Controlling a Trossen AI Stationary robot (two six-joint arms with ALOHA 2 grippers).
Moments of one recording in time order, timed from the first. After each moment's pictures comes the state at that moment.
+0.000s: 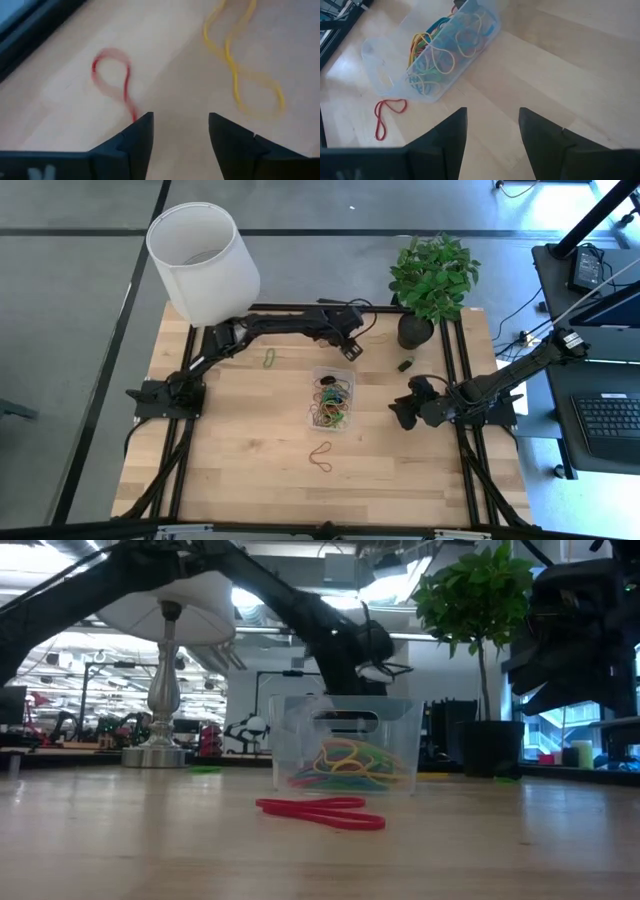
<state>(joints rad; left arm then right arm) 0.37 2.35 1.92 -0.58 -0.15 -0.33 0.45 0.91 0.42 -0.37 0.53 1.25</state>
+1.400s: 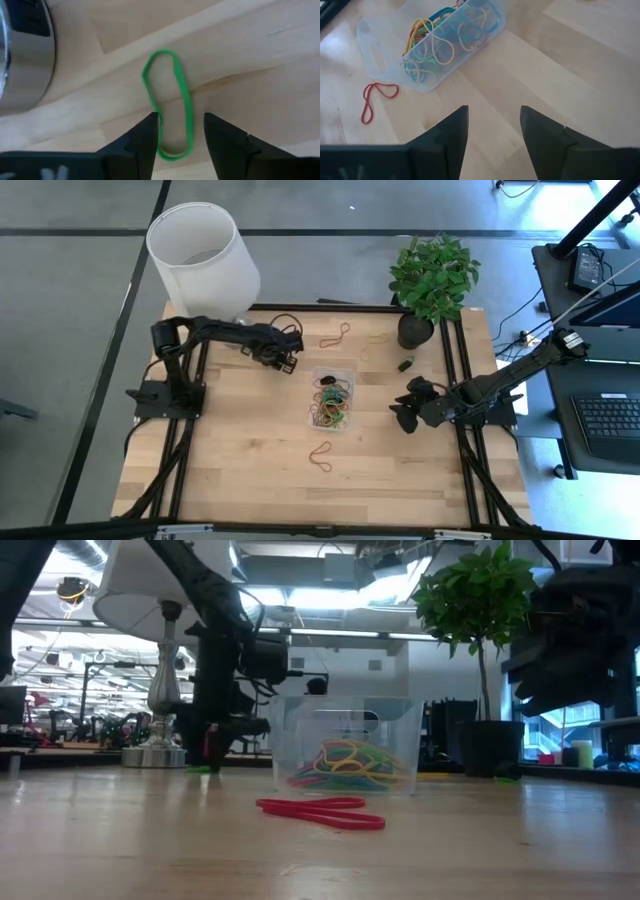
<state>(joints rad) 0.39 1.82 1.06 -0.78 -0.28 -0.84 0.45 0.91 0.42 -0.38 0.53 1.11</state>
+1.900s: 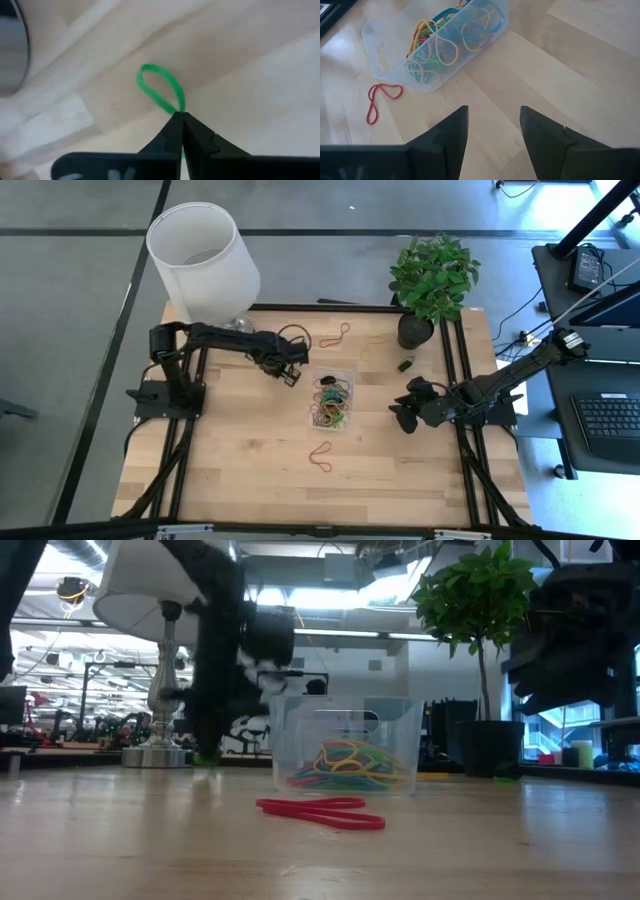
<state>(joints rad) 0.28 1.79 1.11 -0.89 -0.23 -0.81 0.45 0.91 0.42 -0.37 0.52 1.11</state>
